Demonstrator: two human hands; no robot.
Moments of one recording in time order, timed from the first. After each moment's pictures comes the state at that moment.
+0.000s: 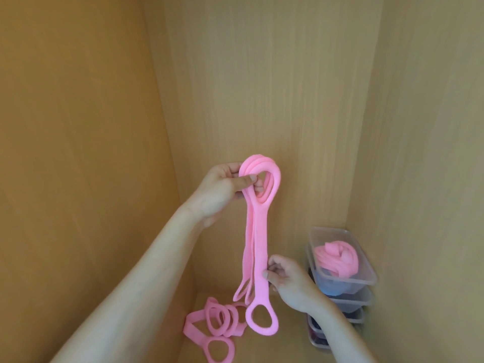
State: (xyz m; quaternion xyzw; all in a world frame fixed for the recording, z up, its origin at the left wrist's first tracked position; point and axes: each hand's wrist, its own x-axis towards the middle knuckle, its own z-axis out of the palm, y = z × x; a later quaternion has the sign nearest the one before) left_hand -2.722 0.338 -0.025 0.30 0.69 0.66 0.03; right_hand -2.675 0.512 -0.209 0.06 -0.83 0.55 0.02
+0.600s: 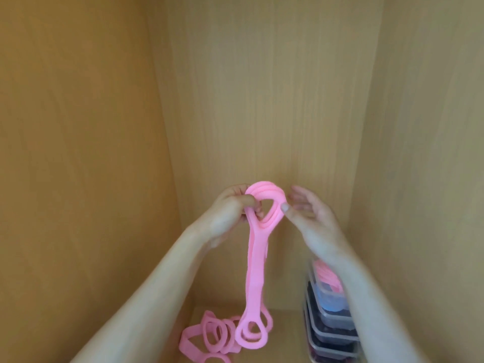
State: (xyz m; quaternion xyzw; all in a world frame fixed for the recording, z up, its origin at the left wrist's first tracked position) left_hand -2.723 0.353 -0.037 0.25 0.70 0.67 0.08; right_hand -2.681 0.538 -0.083 0.07 -0.76 0.60 0.25
